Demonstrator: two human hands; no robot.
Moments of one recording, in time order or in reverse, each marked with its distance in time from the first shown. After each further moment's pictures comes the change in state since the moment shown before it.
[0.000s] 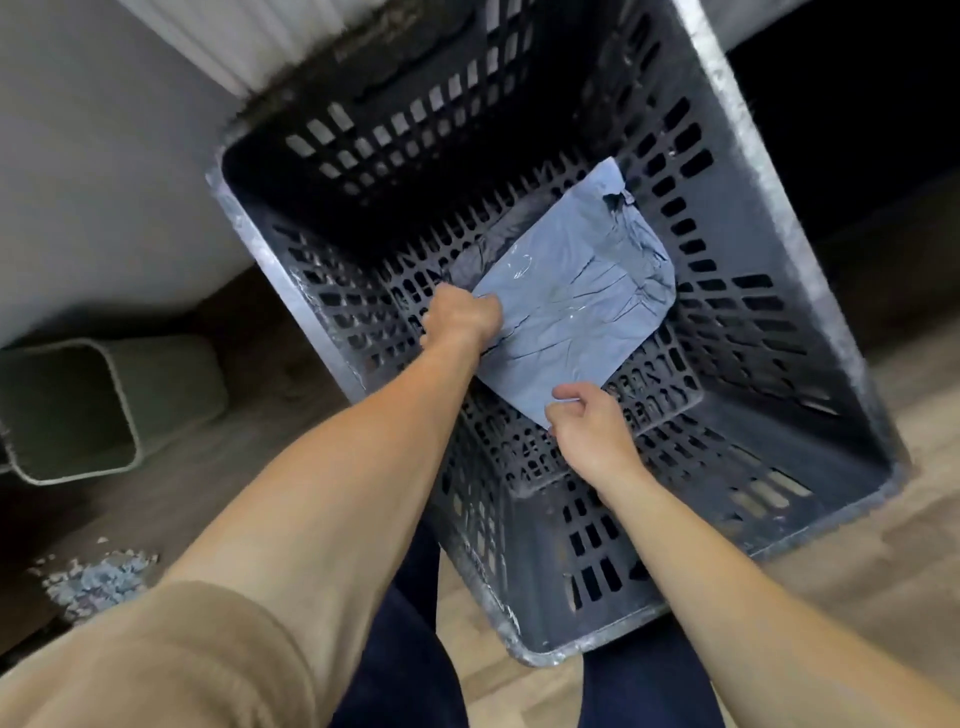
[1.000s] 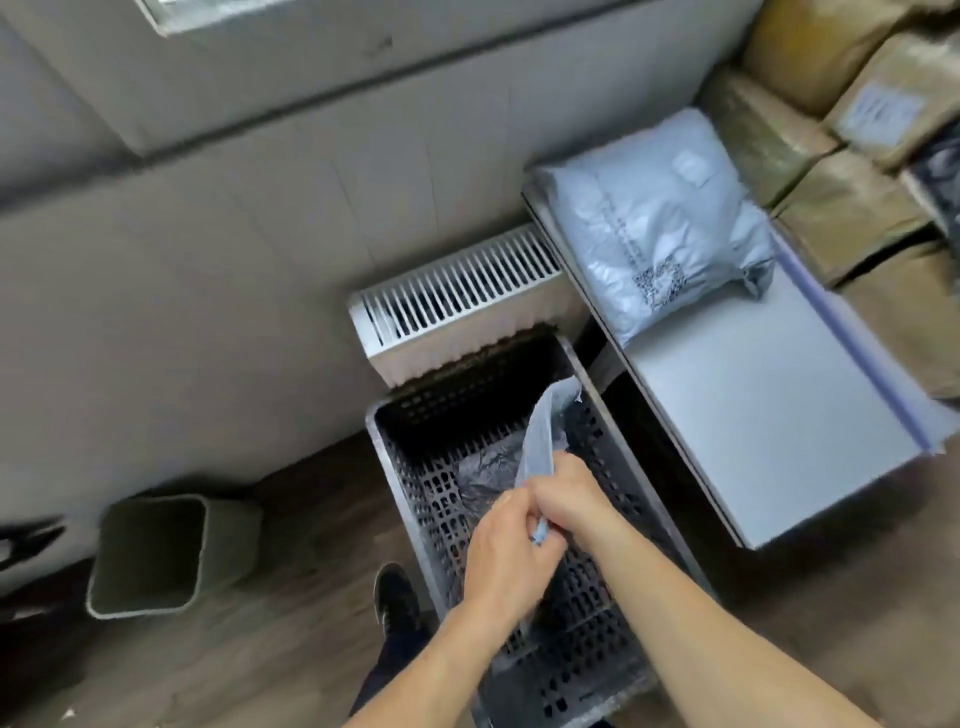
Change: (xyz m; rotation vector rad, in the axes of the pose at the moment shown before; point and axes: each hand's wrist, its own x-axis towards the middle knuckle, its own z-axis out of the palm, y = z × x) left_hand -0.273 0.014 -0.088 -0.072 0.030 0.720; right_hand -0.148 -0.187 -0.085 -0.054 -0.020 -0.239
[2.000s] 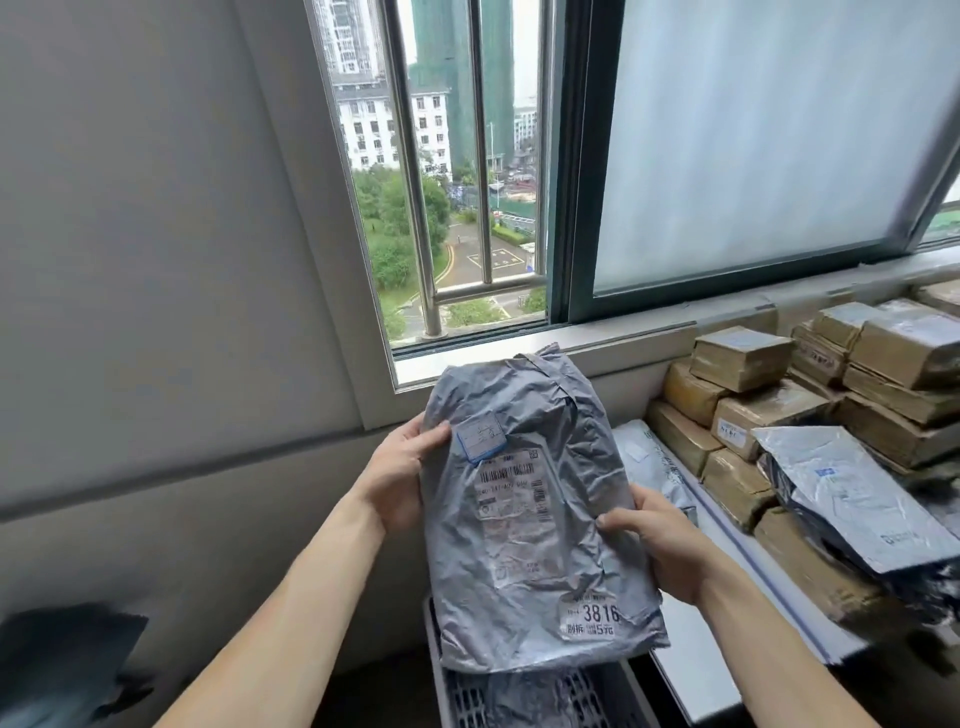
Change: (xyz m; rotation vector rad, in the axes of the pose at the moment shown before) left_hand -0.121 0.229 -0.263 -1.070 0.010 0.293; right_hand -0.252 -0.127 -0.173 0.415 -0.340 -0.609
